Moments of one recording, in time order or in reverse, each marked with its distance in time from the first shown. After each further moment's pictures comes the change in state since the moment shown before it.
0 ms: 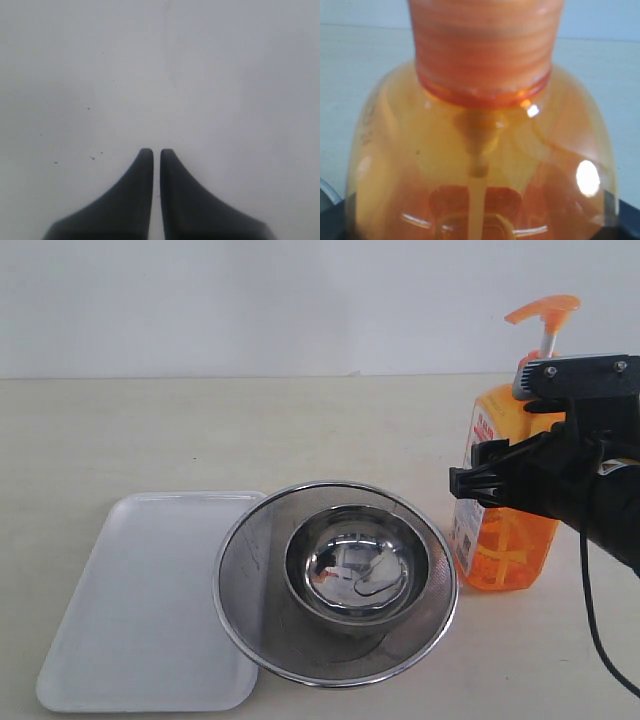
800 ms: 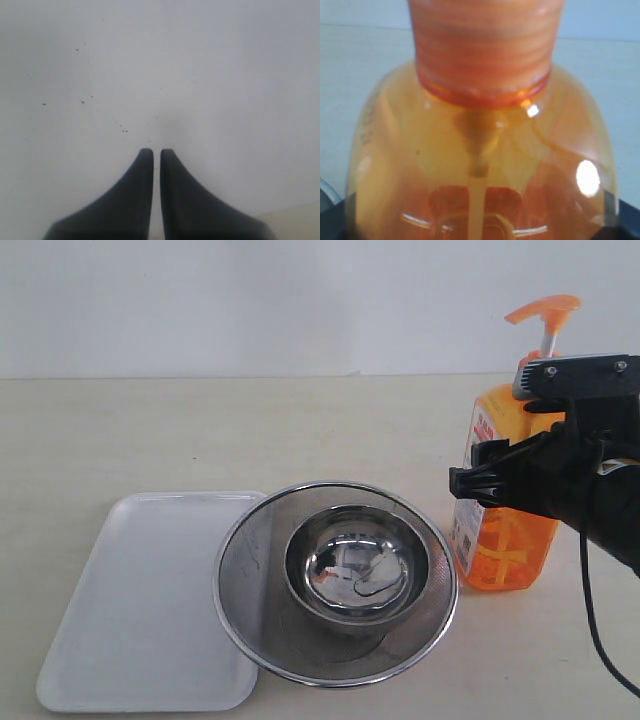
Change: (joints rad) left arm 0.240 -0.060 0.181 -0.002 -0.217 -0.112; right arm 0.000 0.000 0.000 0.000 0.000 0.000
